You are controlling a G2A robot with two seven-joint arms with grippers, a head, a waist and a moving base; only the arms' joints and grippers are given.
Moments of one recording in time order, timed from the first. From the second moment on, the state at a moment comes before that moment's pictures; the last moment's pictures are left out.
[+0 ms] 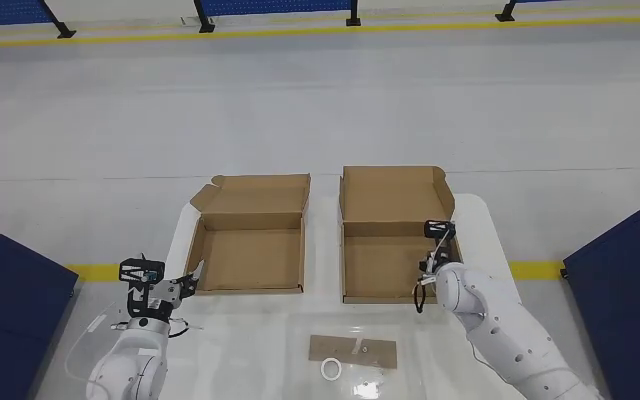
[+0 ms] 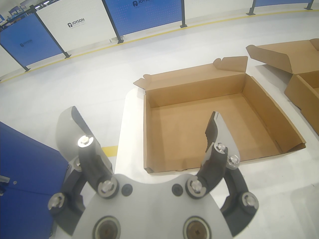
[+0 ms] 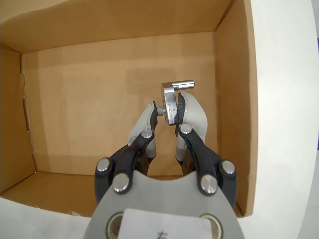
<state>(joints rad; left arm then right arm) 1.73 -1.15 -1.60 -1.80 1.33 0.00 0.00 -1.16 -1.01 1.02 -1.48 -0.89 0.54 0.74</state>
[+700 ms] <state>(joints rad) 1.73 -1.15 -1.60 -1.80 1.33 0.00 0.00 -1.15 -1.05 1.01 -1.43 -0.96 0.54 0.78</state>
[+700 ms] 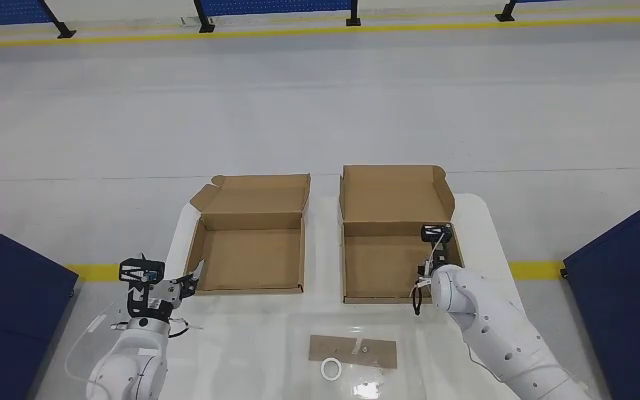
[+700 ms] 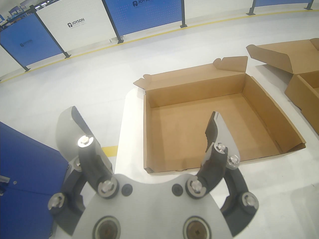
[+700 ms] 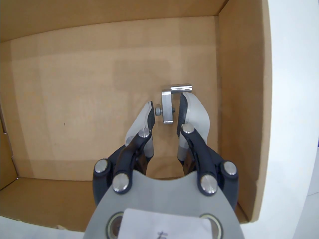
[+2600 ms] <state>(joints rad) 1.73 -1.15 -1.60 -1.80 1.33 0.00 0.00 -1.43 -0.99 1.38 -1.94 -0.53 -0.26 0.98</state>
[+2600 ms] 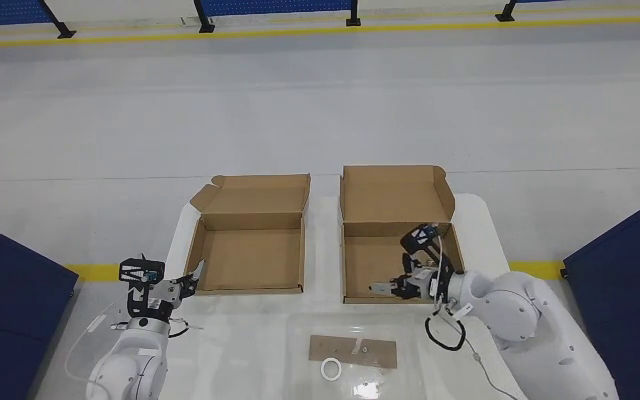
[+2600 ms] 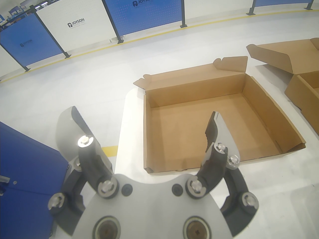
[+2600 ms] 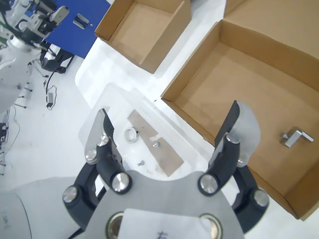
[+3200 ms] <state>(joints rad) 1.73 -1.15 -1.60 -1.80 1.33 0.00 0.00 -1.42 -0.98 1.31 -1.99 -0.54 -0.45 1.09</state>
